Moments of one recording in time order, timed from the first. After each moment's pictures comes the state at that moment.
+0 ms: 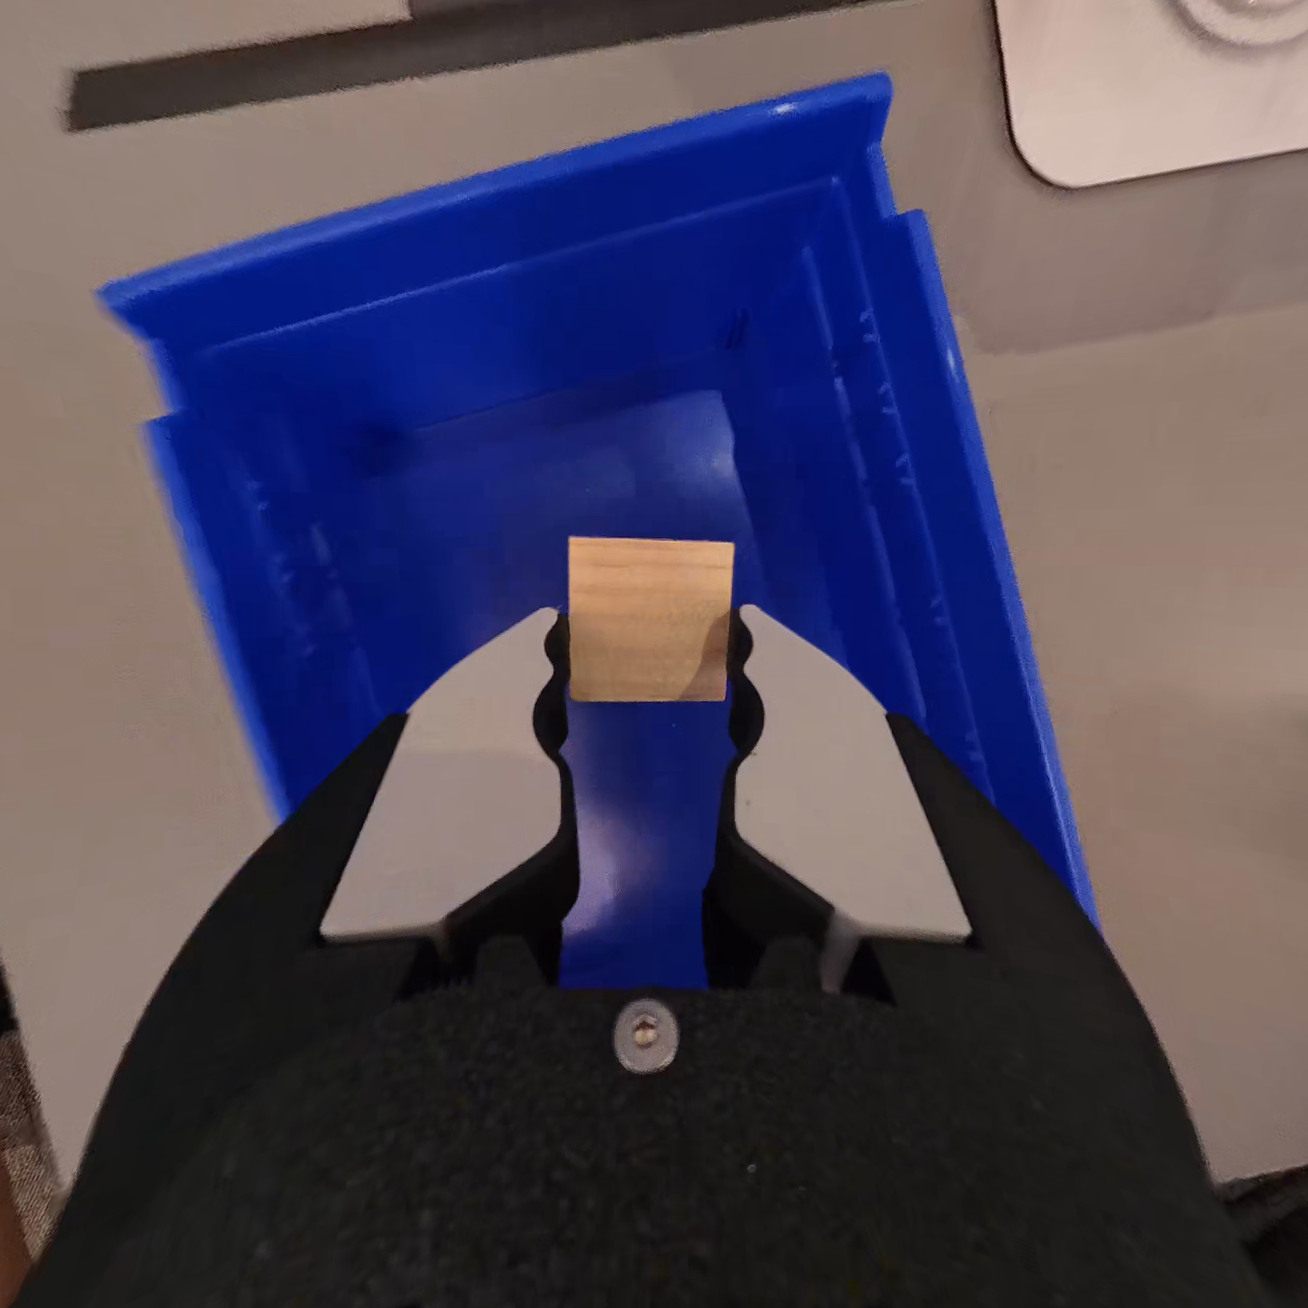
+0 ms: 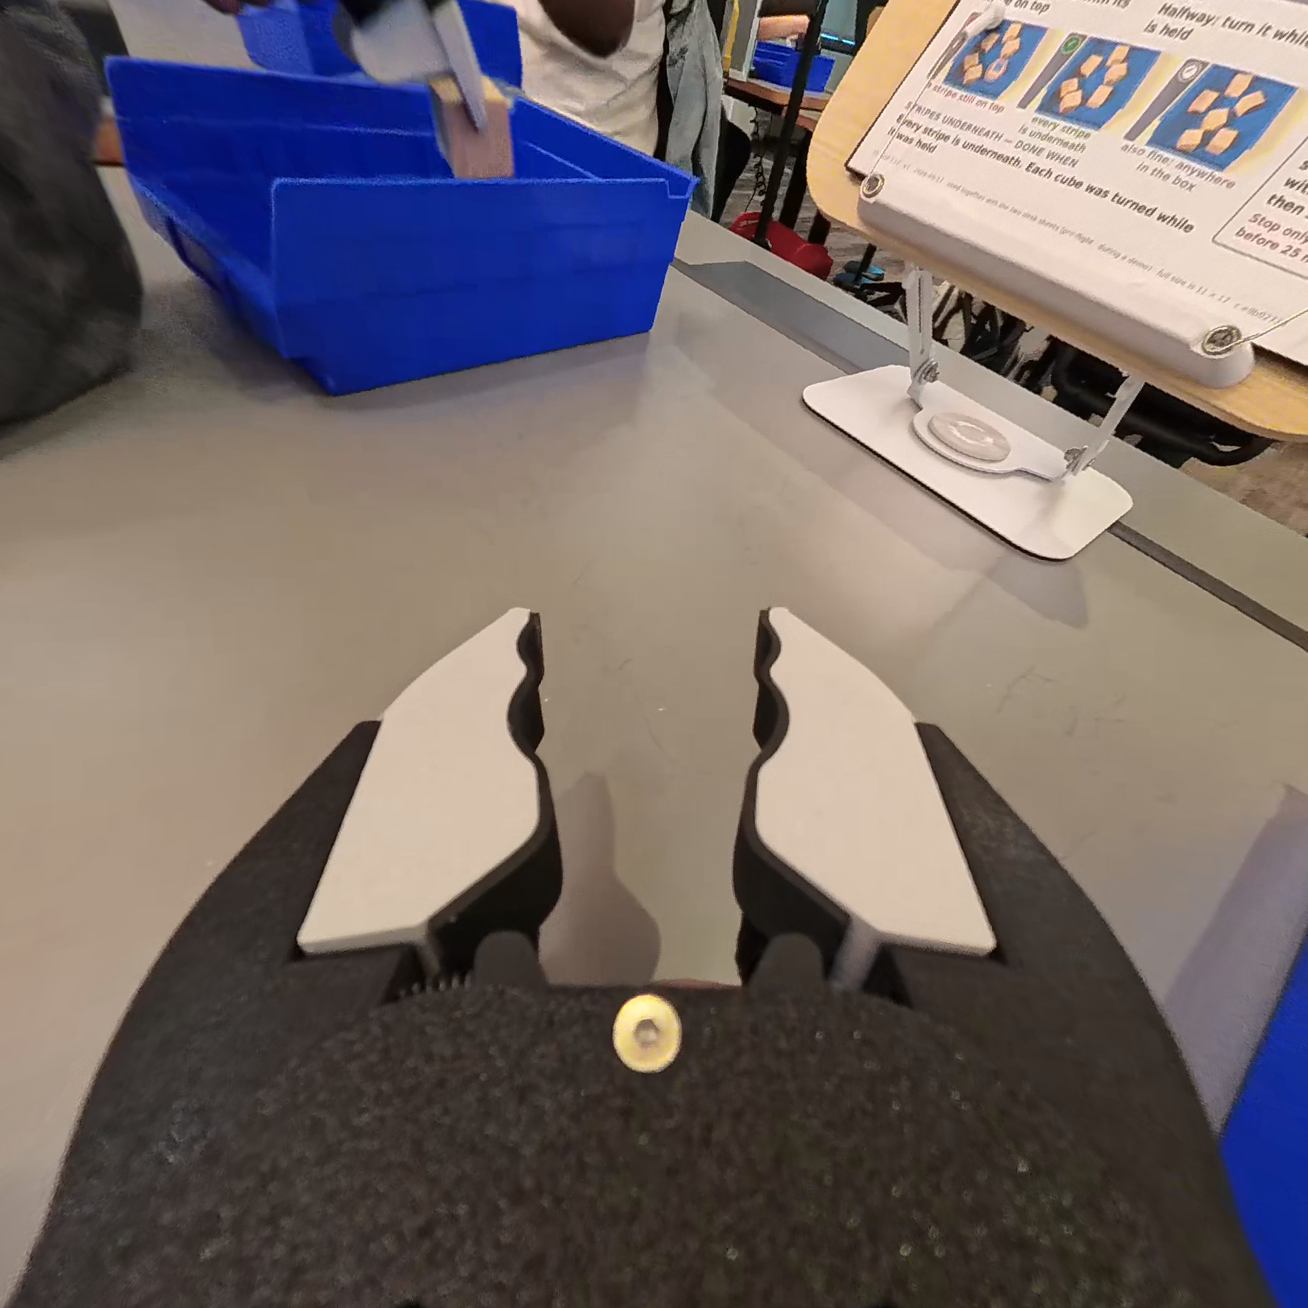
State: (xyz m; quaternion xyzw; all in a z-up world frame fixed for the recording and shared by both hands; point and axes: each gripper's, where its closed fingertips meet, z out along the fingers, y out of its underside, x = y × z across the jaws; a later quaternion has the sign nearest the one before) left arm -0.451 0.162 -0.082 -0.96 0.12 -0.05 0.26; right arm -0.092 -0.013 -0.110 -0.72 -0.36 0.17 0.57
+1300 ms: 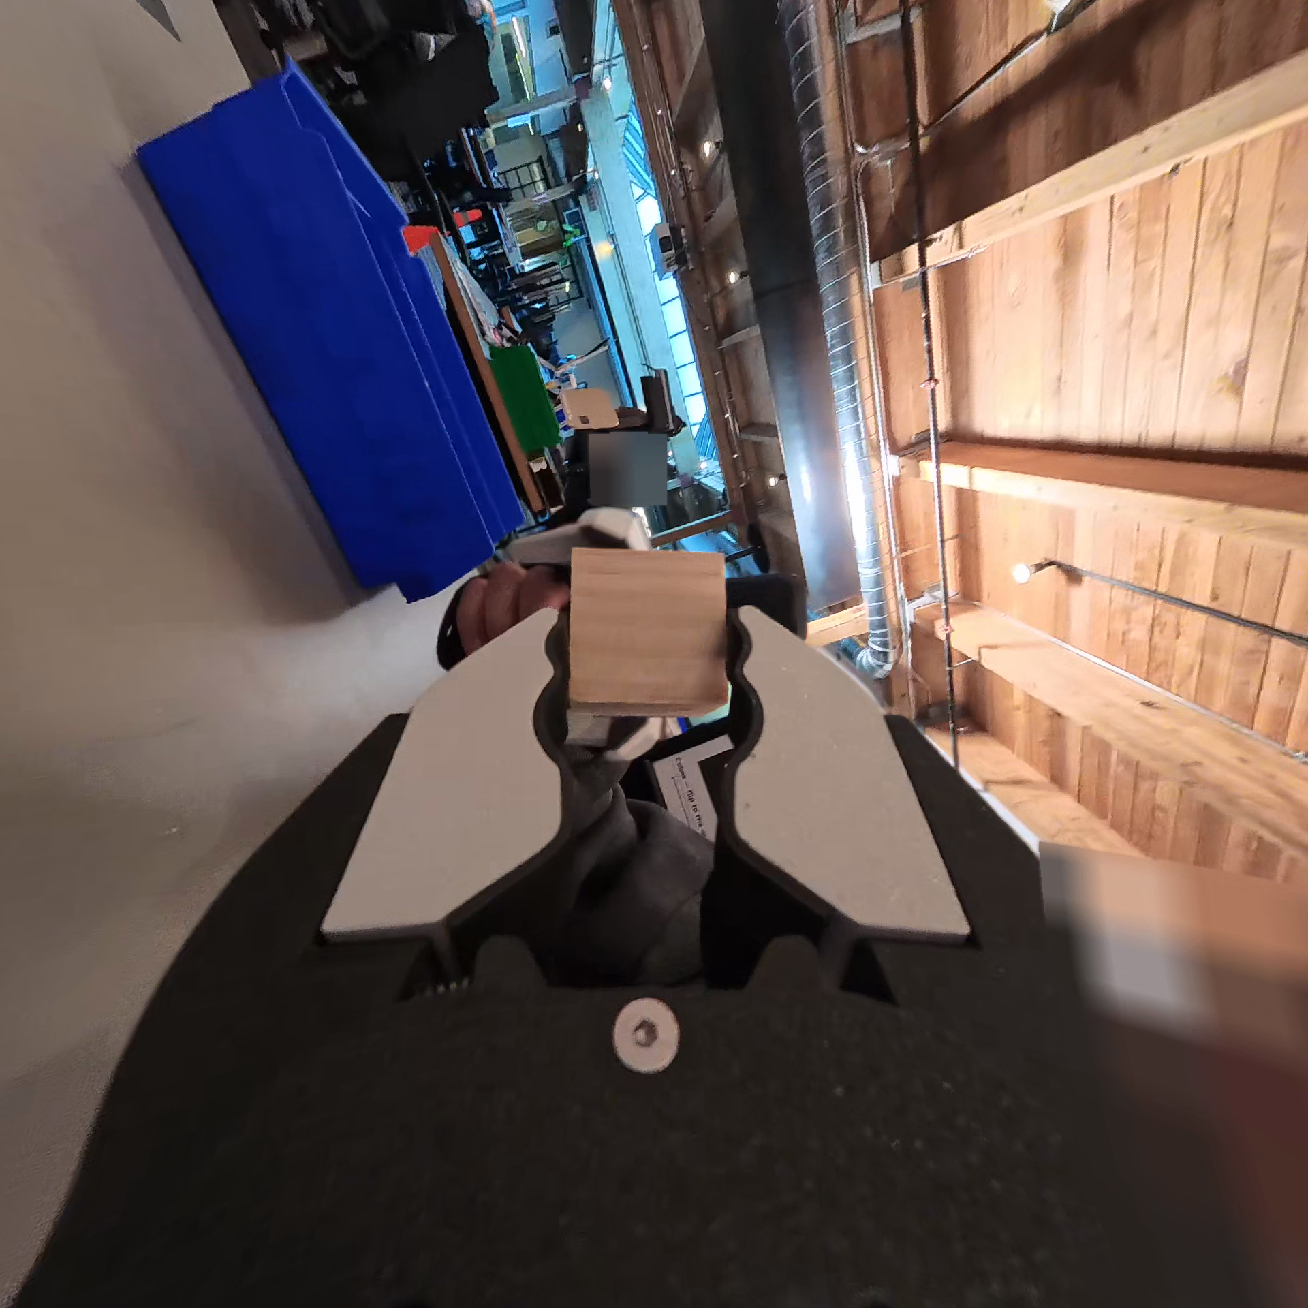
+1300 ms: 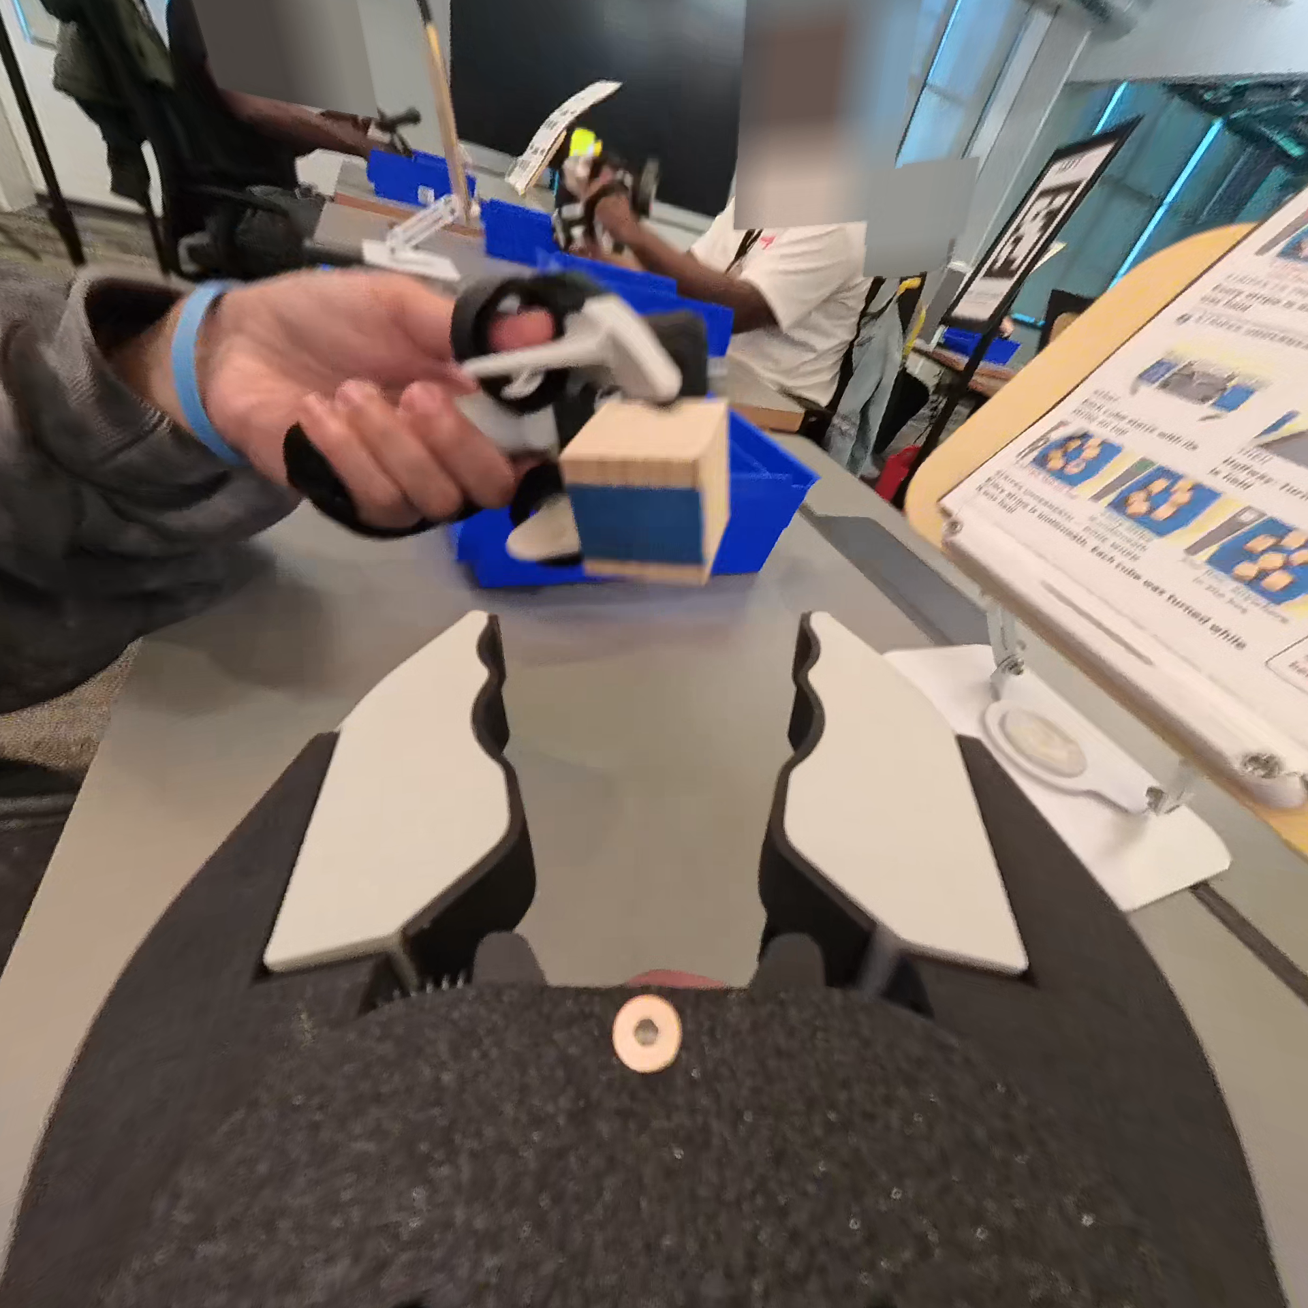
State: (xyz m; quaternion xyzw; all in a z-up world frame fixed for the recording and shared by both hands) left arm -0.162 0.018 0.000 -0.64 0.07 -0.76 0.12; right arm -0.125 -0.002 -0.021 -0.58 -0.46 0.28 0.60
